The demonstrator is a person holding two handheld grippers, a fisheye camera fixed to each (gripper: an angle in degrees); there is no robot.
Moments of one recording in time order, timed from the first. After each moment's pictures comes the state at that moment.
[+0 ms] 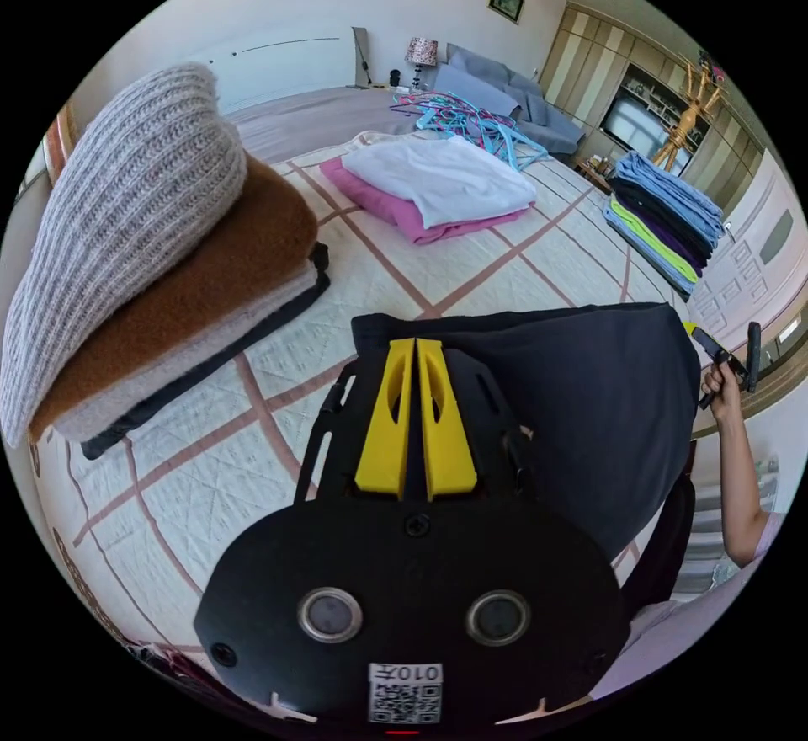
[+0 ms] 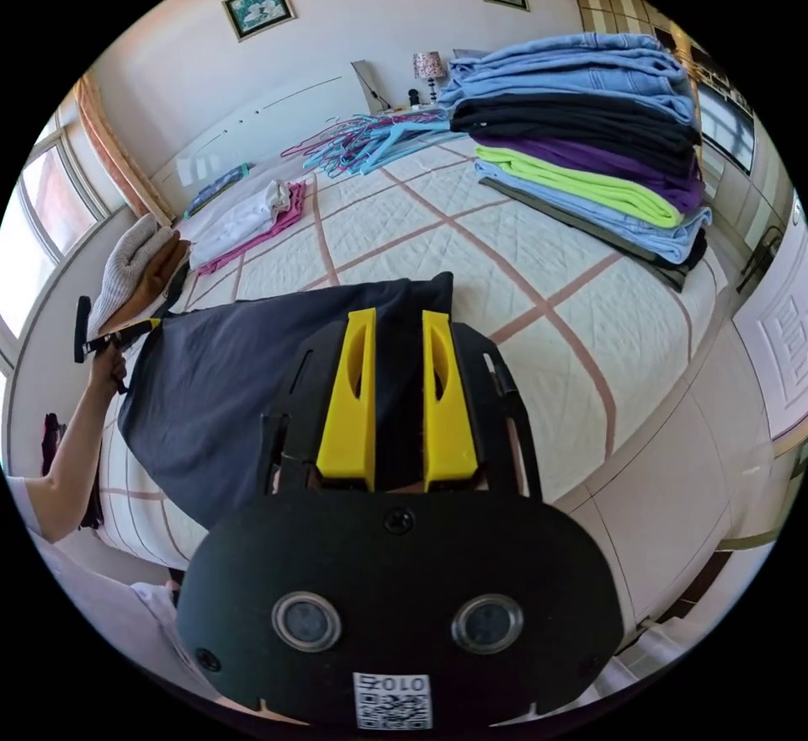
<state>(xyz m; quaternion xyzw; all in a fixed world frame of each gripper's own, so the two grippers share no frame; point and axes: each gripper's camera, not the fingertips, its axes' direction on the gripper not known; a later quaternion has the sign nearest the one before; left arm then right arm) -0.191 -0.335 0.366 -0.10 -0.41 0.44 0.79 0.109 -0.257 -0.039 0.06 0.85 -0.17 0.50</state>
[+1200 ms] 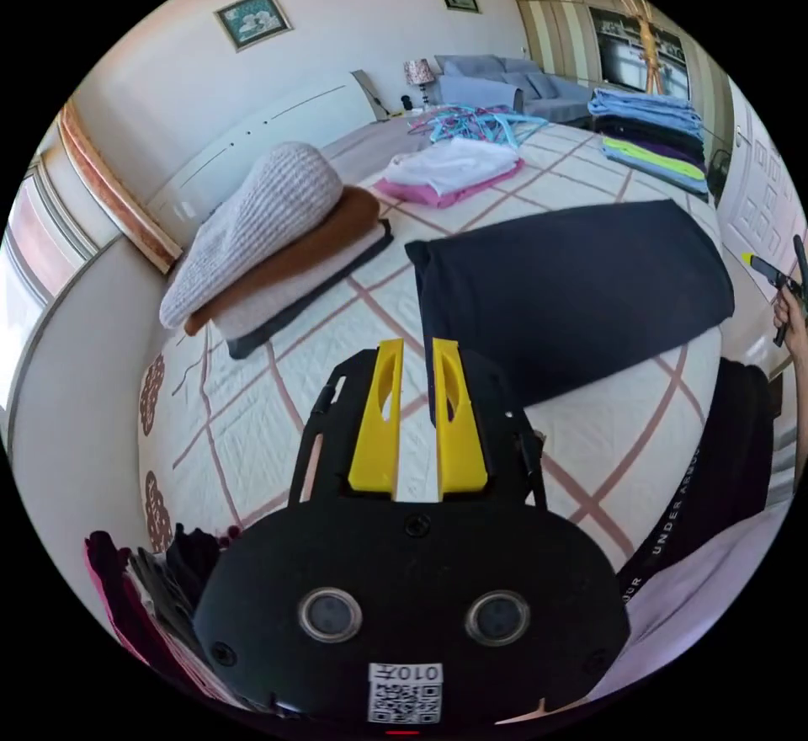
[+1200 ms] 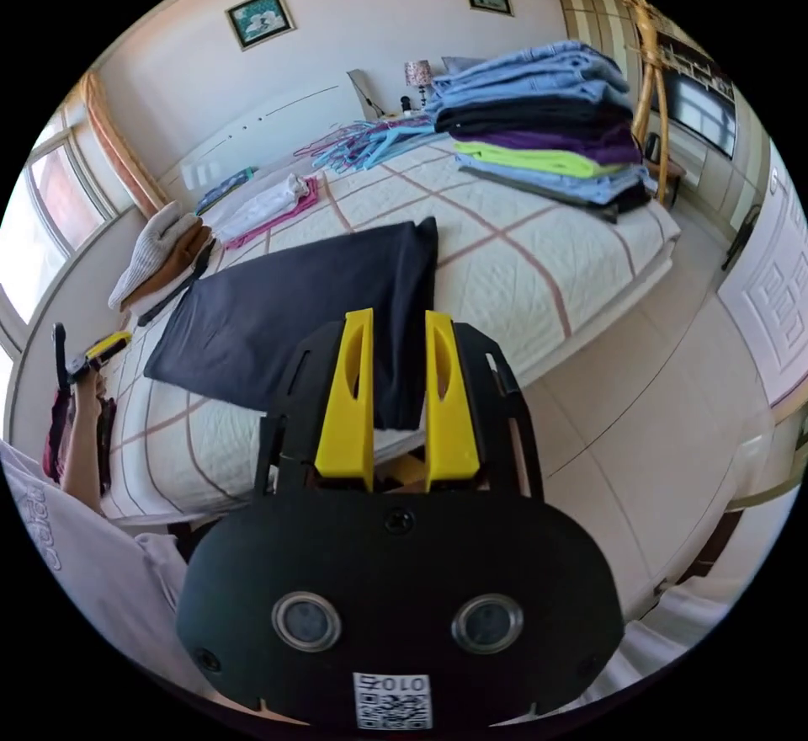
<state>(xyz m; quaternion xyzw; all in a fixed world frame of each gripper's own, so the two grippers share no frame) -0.105 -0.086 0.187 -0.05 -0.53 0.53 0.66 0.163 -0.119 -0.012 0.10 0.84 -0.15 0.51</state>
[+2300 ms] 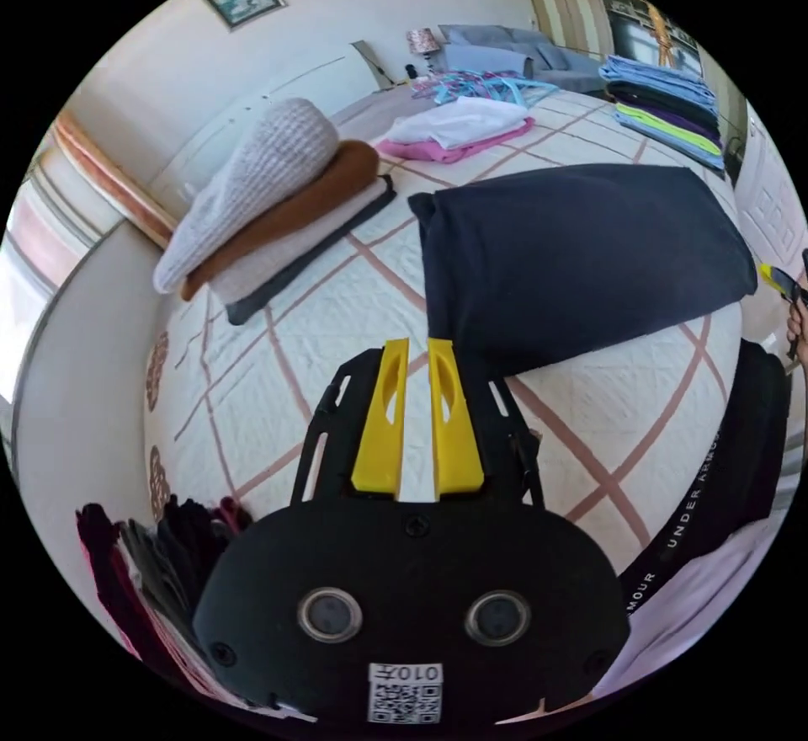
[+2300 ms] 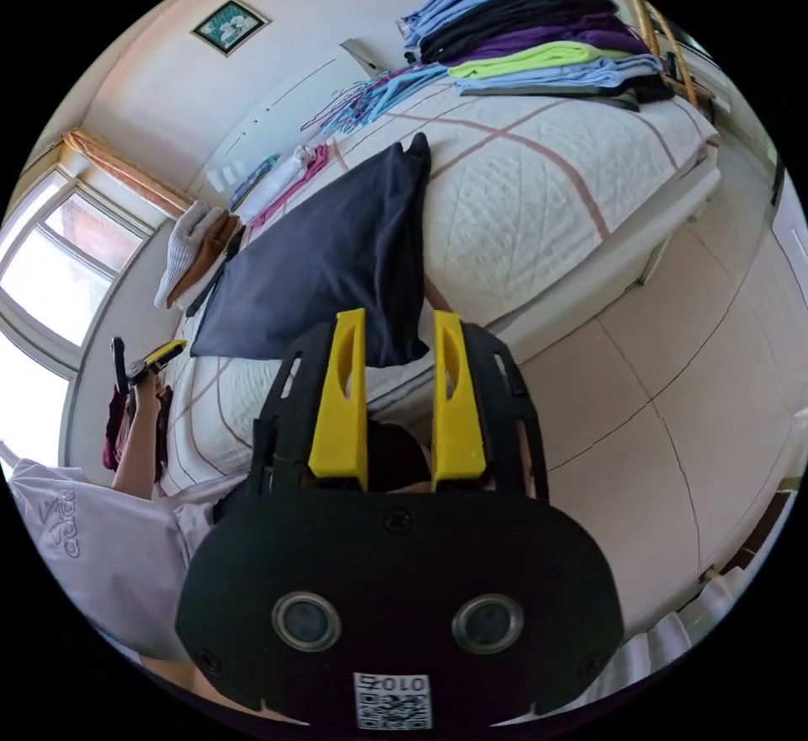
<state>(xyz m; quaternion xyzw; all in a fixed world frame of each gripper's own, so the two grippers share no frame) 0.033 0.045 0.200 -0.03 -0.56 0.50 0.66 0.188 -0.125 -0.104 0.10 0.77 -0.12 0.62</state>
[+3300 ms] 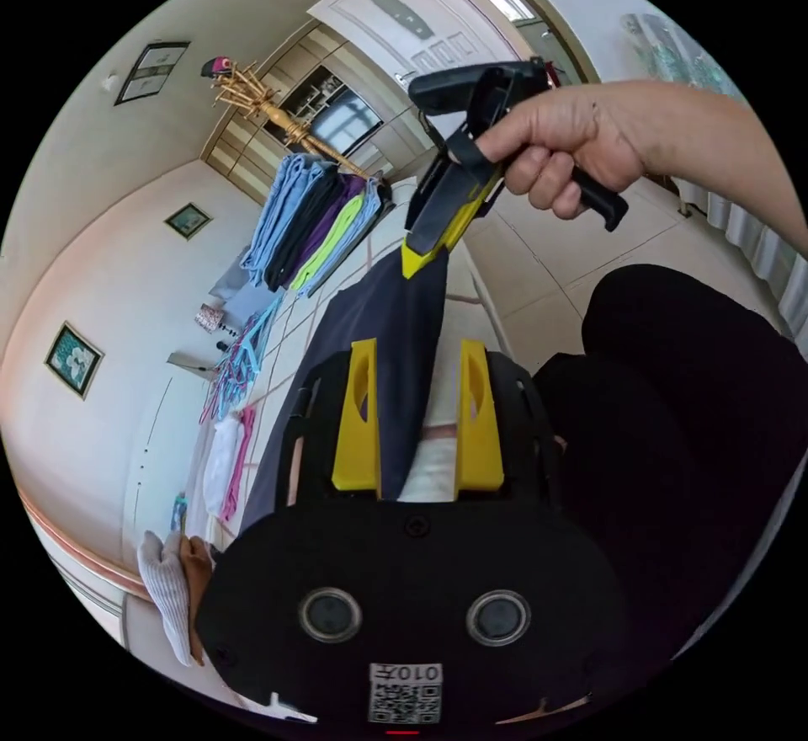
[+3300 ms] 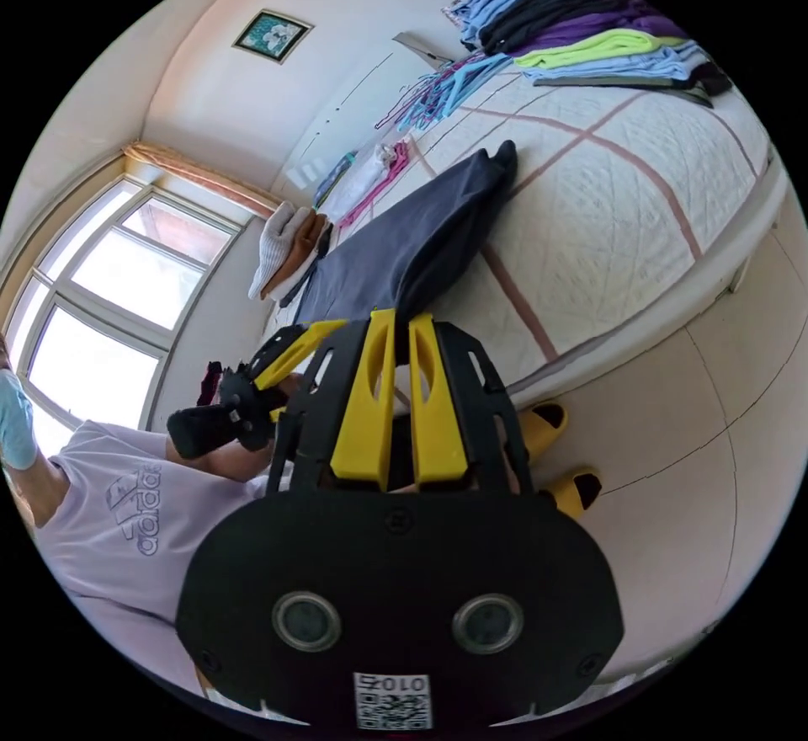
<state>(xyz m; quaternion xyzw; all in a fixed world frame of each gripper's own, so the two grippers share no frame) 0.197 0.502 0.559 -0.11 -0.27 0.87 0.41 0.158 -0.145 -0.148 0.00 0.67 -0.11 0.73</state>
